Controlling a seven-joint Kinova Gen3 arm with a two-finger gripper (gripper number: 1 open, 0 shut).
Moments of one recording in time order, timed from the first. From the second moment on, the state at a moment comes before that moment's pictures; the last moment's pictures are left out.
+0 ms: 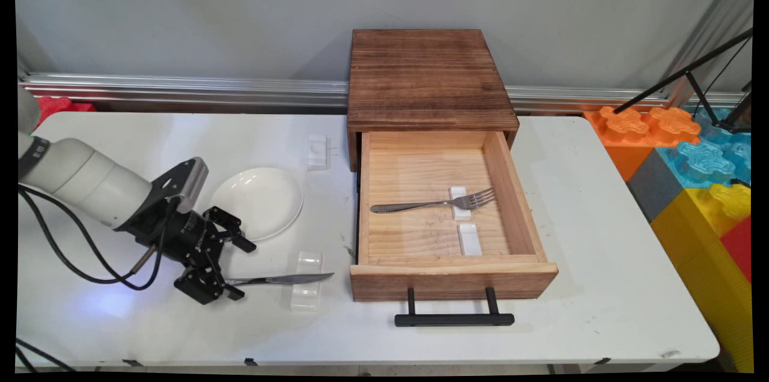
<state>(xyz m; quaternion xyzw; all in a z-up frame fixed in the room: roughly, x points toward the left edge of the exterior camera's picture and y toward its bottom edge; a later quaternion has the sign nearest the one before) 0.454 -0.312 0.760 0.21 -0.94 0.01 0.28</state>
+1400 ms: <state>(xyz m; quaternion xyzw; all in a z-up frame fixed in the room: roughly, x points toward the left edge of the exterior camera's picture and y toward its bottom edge) 0.449 -0.317 0.726 0.19 -0.93 0.01 0.31</state>
